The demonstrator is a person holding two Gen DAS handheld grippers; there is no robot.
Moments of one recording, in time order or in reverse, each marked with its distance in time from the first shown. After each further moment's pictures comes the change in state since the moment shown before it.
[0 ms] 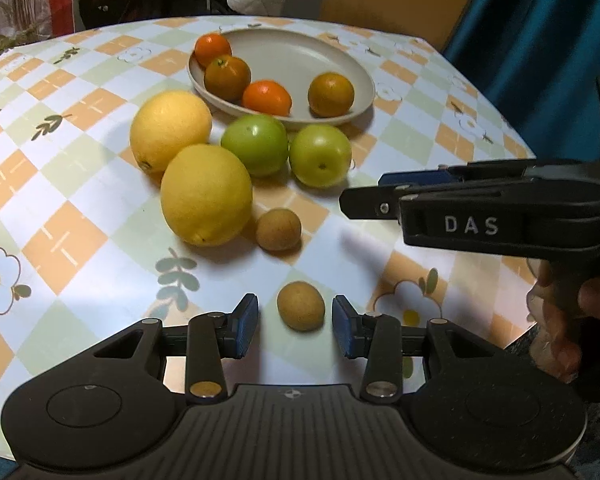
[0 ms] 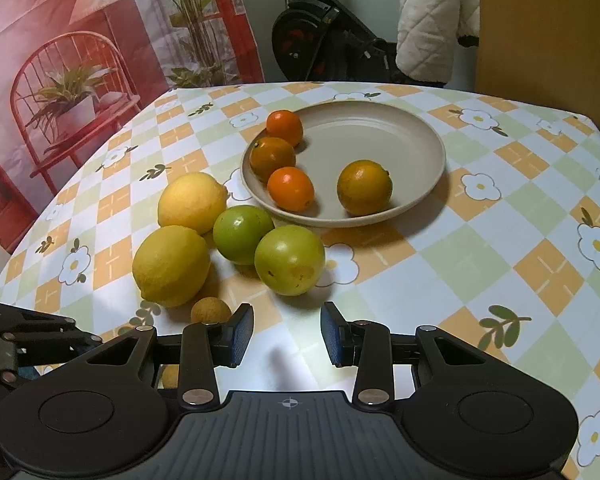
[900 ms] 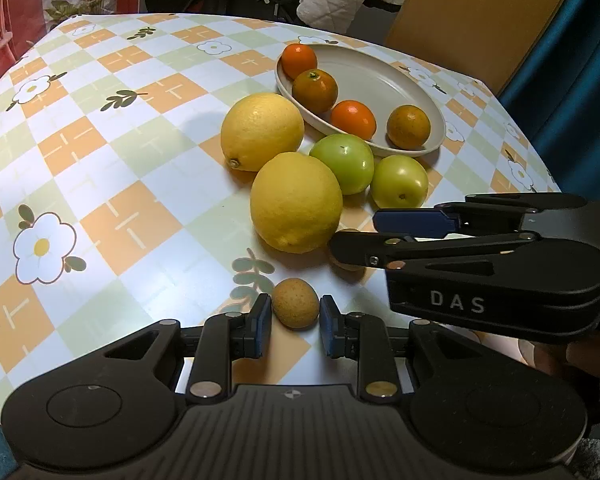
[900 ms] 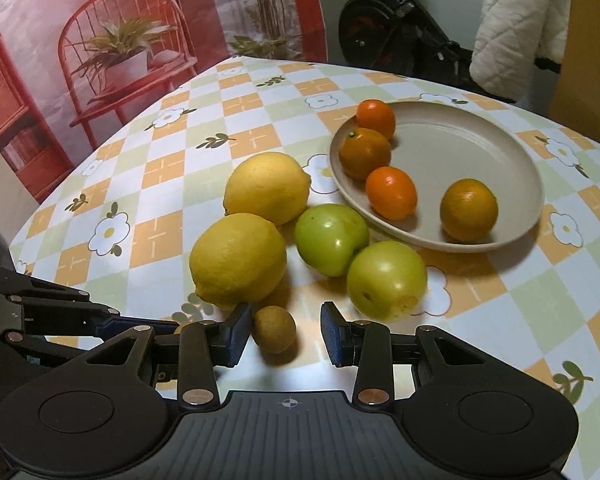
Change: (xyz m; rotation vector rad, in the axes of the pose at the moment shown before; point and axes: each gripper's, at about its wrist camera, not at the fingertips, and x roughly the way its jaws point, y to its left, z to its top) left arm -0.011 0.036 -0.001 -0.172 -0.049 0.073; right arm 0.036 0.046 0.015 -0.169 0.066 0.094
